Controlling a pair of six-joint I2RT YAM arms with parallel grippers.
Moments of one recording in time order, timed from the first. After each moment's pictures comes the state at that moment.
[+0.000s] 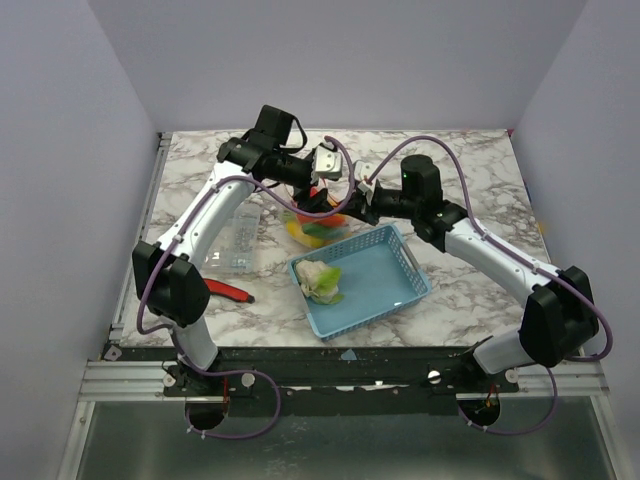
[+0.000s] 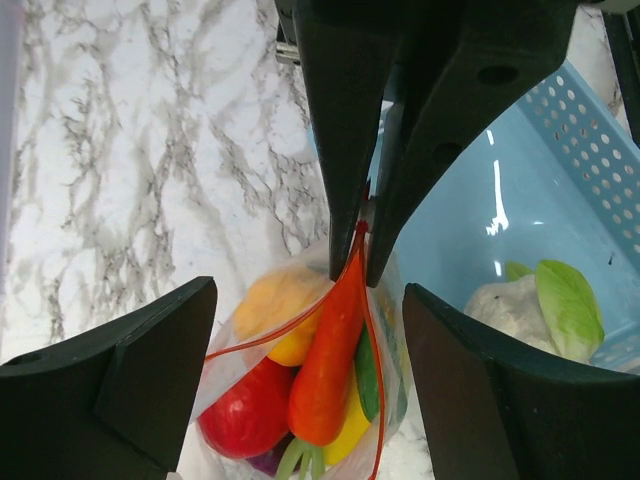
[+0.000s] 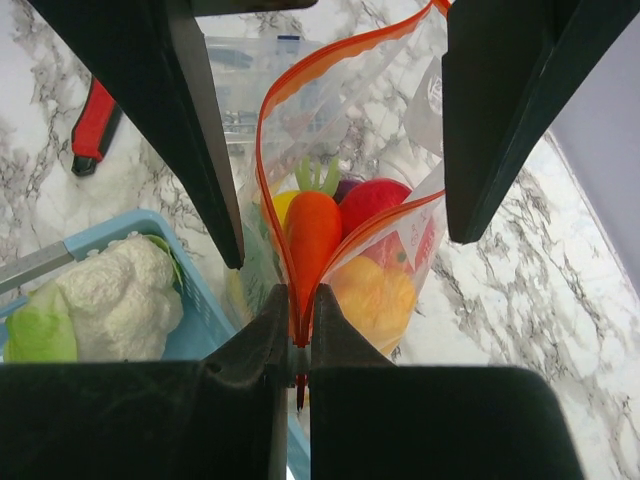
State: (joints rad) left arm -0.44 1.72 1.76 -0.86 0.92 0.96; right arm 0.54 1.46 1.09 0.04 -0.69 -0.49
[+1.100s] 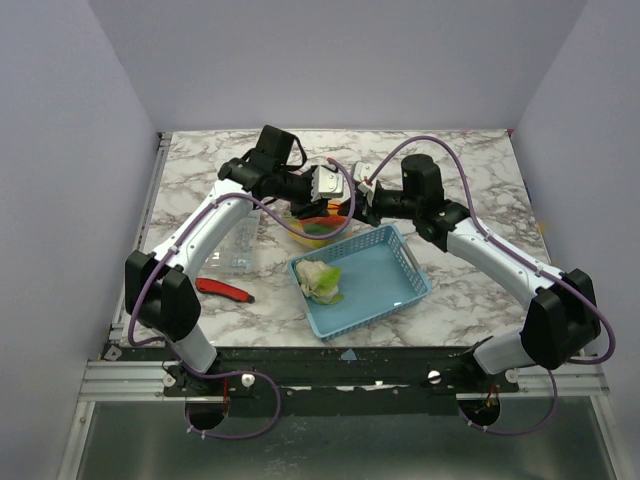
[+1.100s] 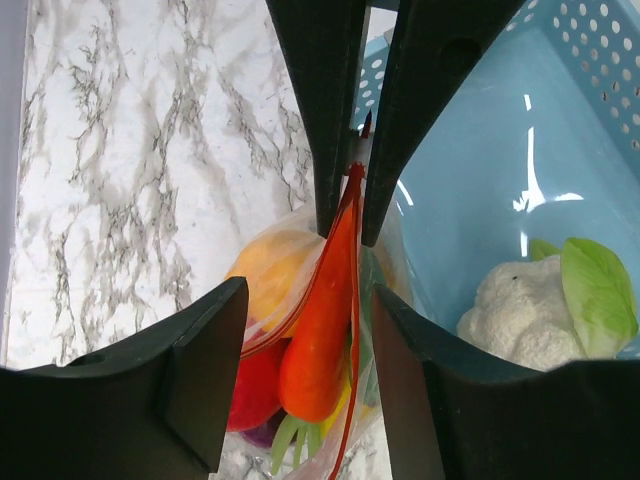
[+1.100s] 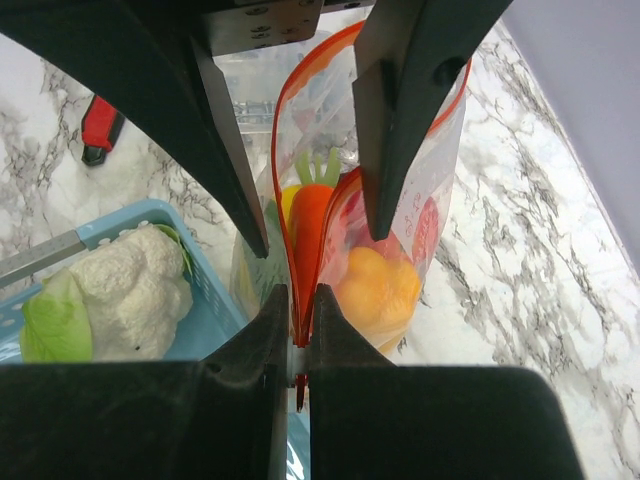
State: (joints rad) left arm -0.47 1.63 1.55 -0.72 0.79 0.95; right arm 0.54 1.44 1.11 -0.03 -0.69 -0.52
